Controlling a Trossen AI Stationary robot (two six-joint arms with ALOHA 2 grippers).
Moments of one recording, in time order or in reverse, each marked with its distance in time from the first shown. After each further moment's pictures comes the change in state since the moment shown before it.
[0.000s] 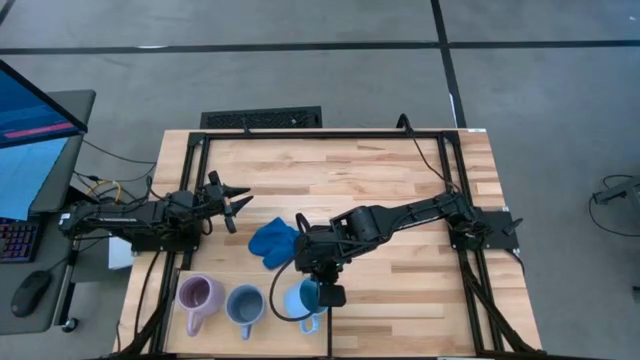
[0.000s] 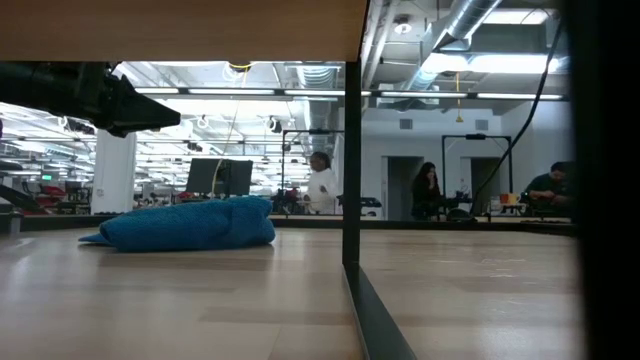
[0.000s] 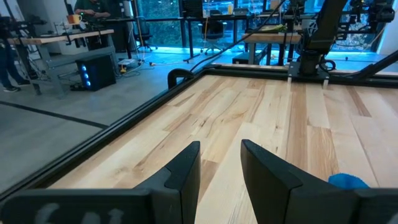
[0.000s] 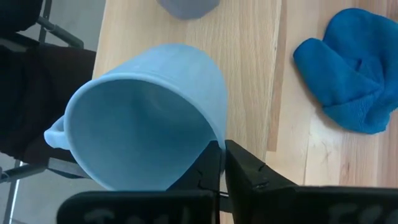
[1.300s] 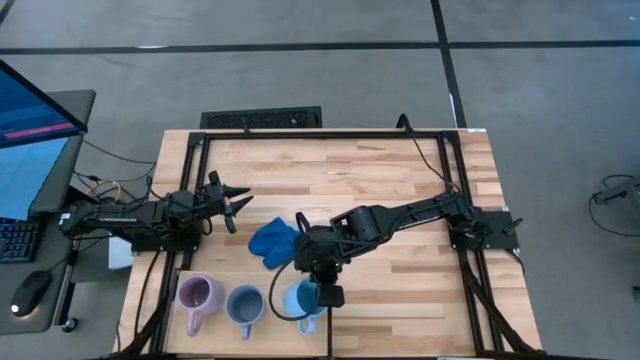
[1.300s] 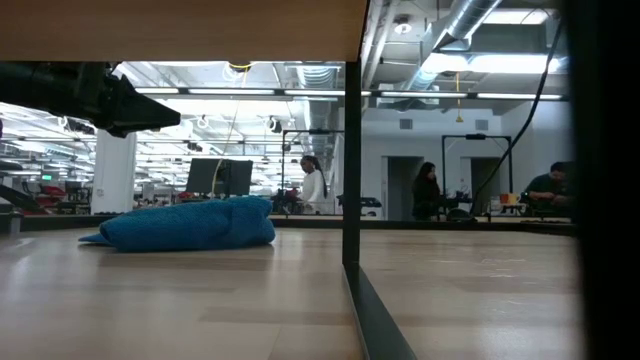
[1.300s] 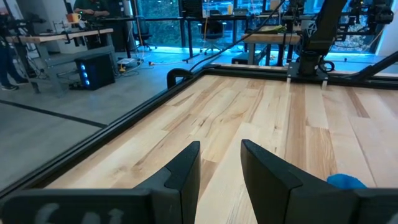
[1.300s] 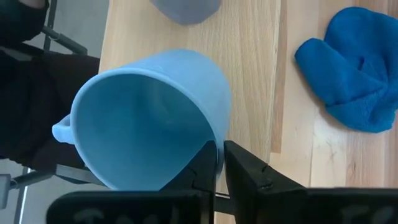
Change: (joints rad) left arm 0.000 0.000 0.000 0.000 0.002 -0.008; right arm 0.000 -0.002 0.000 0.012 -0.004 0.036
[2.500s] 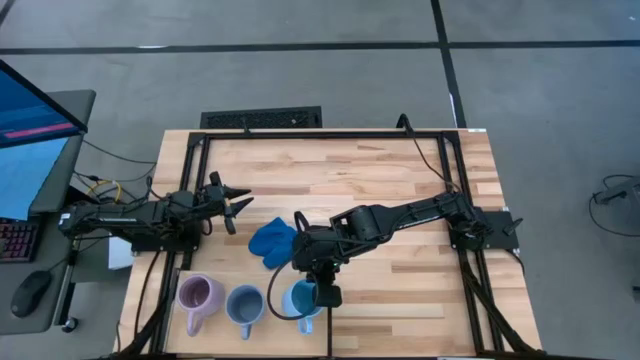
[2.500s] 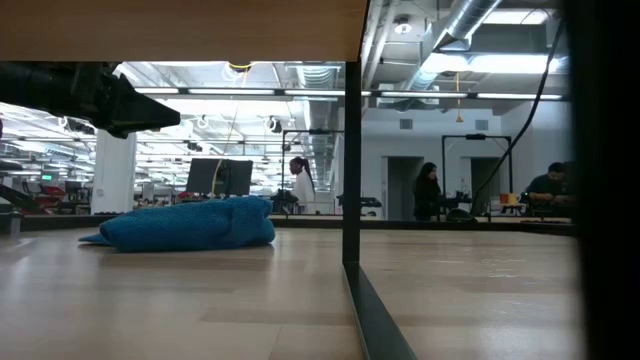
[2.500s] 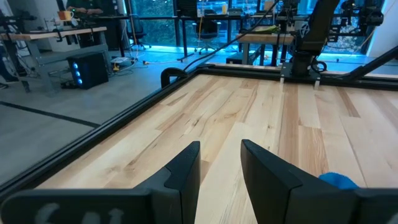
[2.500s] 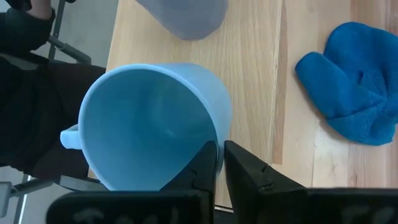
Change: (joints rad) left arm 0.000 0.000 0.000 -0.002 0.025 -0.011; right arm -0.003 0.000 0.000 0.039 0.002 -0.003
